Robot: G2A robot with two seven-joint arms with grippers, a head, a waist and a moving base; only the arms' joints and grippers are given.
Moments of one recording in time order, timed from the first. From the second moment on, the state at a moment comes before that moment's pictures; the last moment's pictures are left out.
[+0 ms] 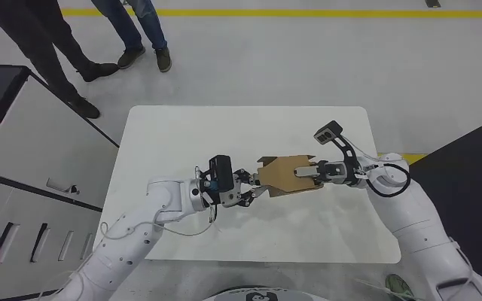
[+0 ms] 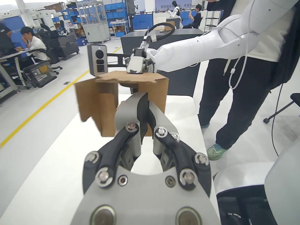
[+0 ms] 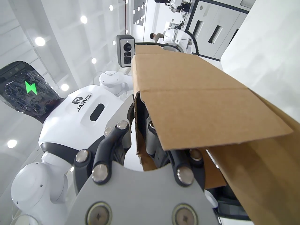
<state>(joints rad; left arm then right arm) 1.36 -1.04 -1.04 -1.84 1.22 -0.81 0.17 -1.20 -0.99 1.18 -1.39 0.87 -0.32 1.51</state>
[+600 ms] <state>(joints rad) 1.42 -1.03 -1.14 -1.87 1.27 -0.73 0.25 -1.21 -0.99 1.17 -1.41 0.85 -0.28 1.54</state>
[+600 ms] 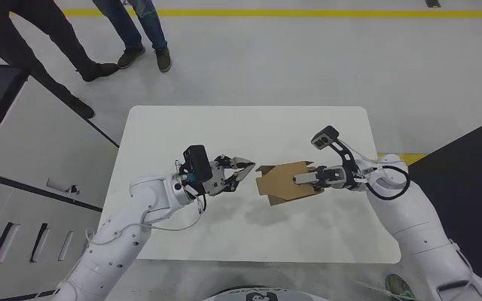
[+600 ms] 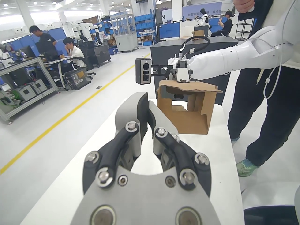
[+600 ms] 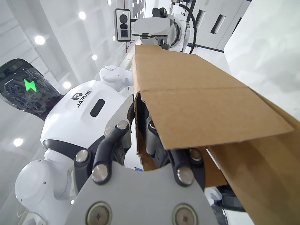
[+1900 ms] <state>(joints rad) 1.37 -1.05 -1.07 -1.83 1.24 -0.81 0.27 -1.20 -0.99 1.14 -1.39 0.93 -0.28 1.54</state>
